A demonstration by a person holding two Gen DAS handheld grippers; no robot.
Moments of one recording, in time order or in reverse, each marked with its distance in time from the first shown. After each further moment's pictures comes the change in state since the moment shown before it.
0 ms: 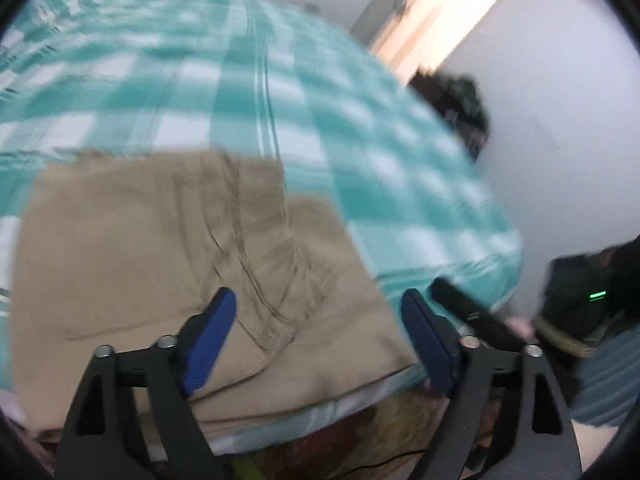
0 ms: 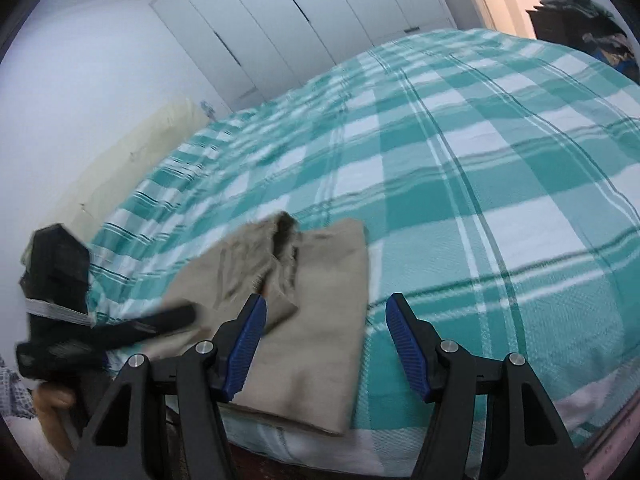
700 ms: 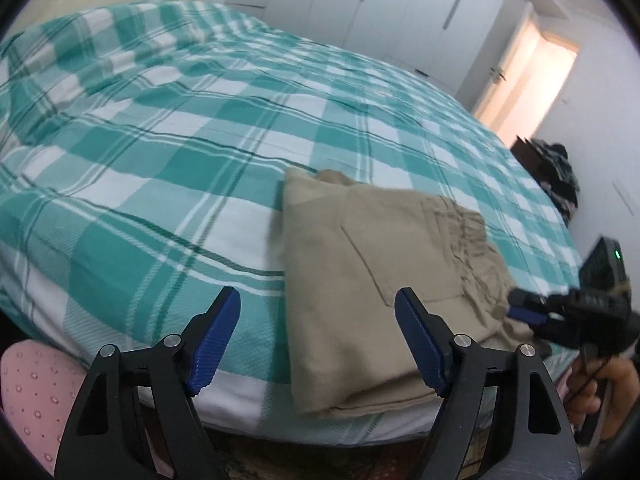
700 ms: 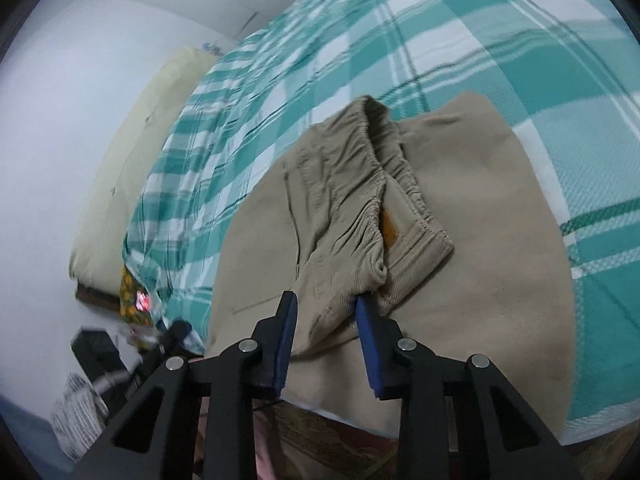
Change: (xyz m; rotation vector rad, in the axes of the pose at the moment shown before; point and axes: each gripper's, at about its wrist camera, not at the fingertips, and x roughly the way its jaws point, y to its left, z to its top) left arm -0.076 0.129 -0.047 -0.123 -0.193 0.364; right arm 0.113 0.045 -0.002 0.237 0.383 0.199
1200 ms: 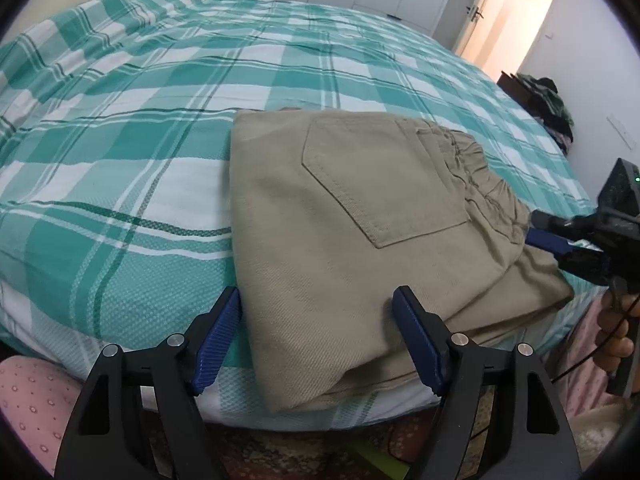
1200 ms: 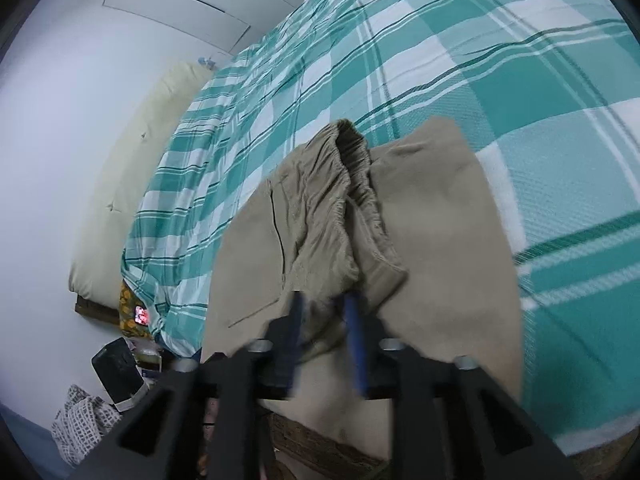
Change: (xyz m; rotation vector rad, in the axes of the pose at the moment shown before) left arm 0.037 -0.031 -0.017 0.143 0.159 0.001; right arm -0.022 -0.016 0.004 -0.001 -0.047 -0.012
